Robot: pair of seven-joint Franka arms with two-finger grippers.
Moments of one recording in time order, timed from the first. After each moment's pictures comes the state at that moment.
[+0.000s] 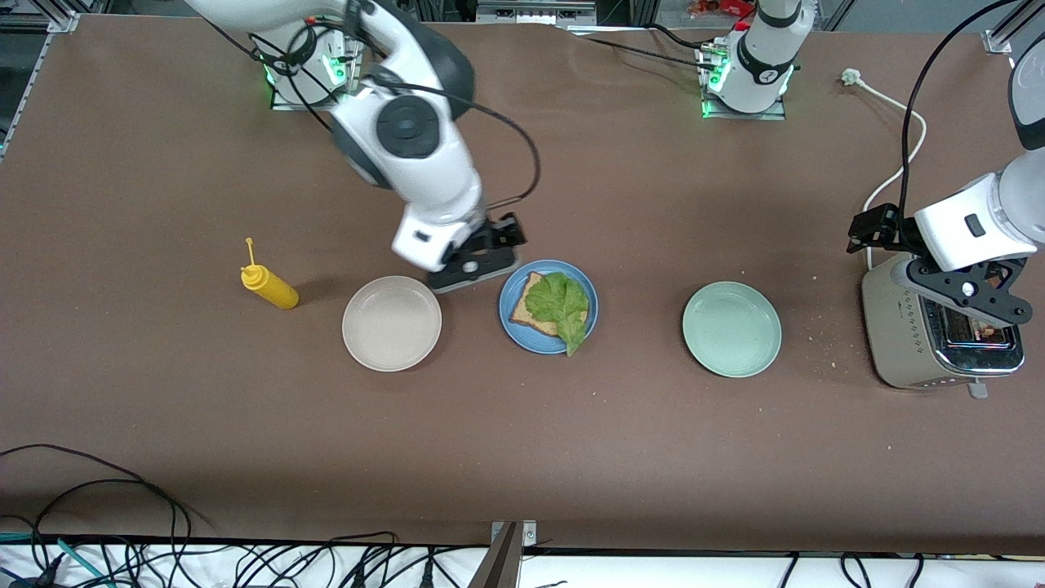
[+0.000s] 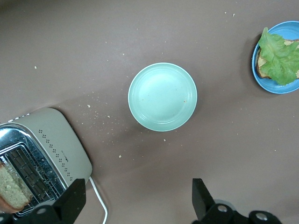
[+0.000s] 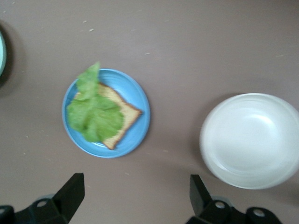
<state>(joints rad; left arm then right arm) 0.02 0.32 -0.10 -1.26 0.03 1.43 0.33 0.20 0.55 0.56 -1.39 -0.21 1.95 0.47</state>
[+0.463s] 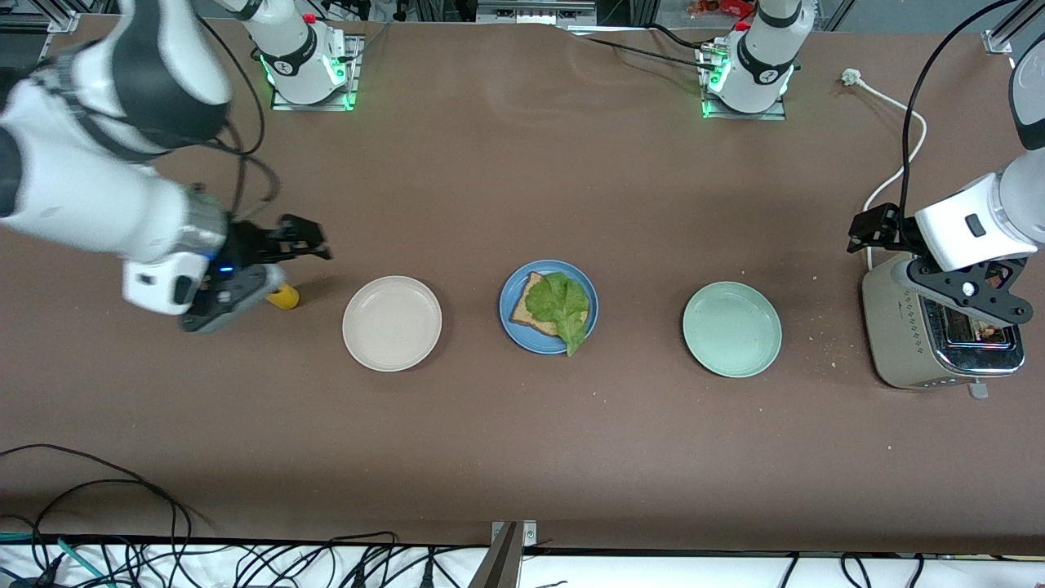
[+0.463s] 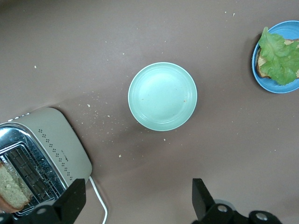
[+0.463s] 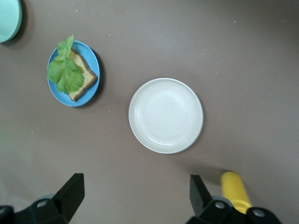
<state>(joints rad) 0.02 0.32 -0.10 -1.26 0.03 1.43 0.33 0.19 0.34 0.02 -1.40 0.29 1.67 -0.33</state>
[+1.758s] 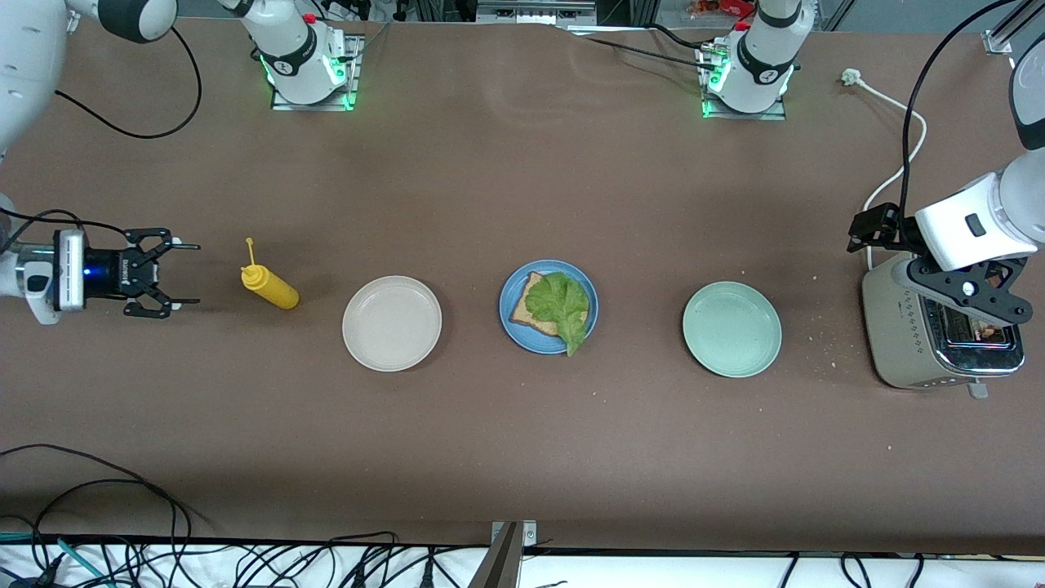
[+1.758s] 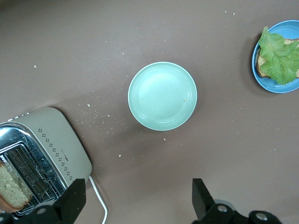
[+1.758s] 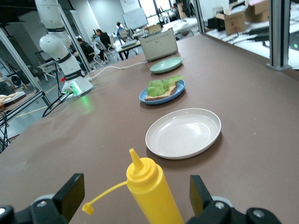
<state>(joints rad) 0.02 0.31 -0.10 -1.26 0.03 1.43 0.33 0.03 0.75 -0.63 -1.61 1.19 1.17 -2.22</state>
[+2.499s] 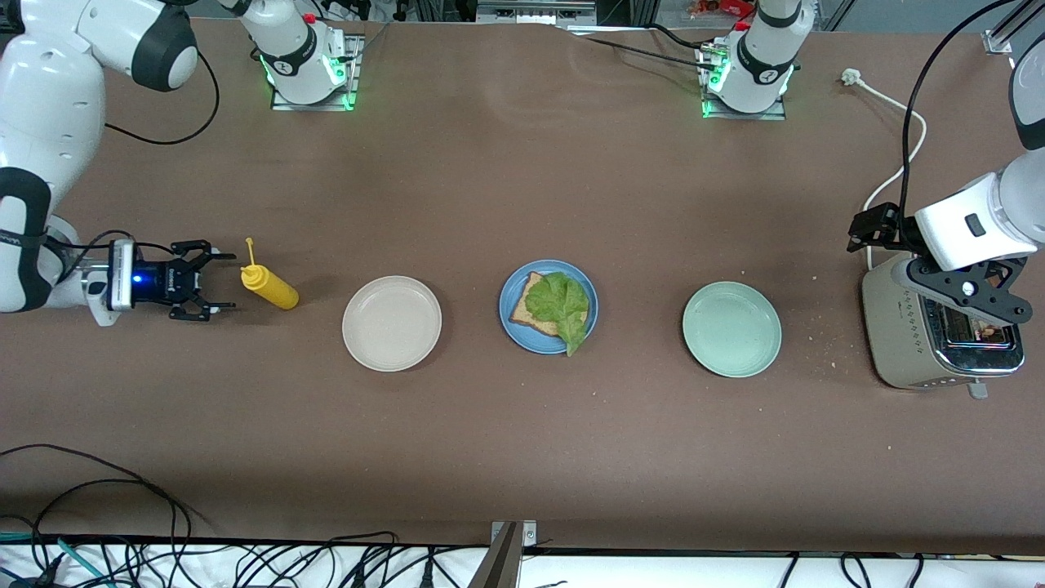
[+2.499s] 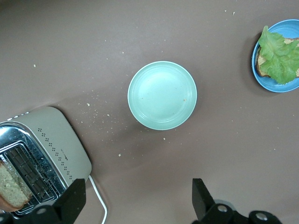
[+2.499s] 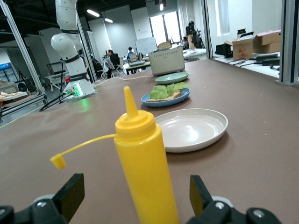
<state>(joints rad) 0.02 0.31 -0.10 -1.26 0.03 1.43 0.33 0.02 0.95 -0.62 -1.61 1.32 1.11 -2.49</state>
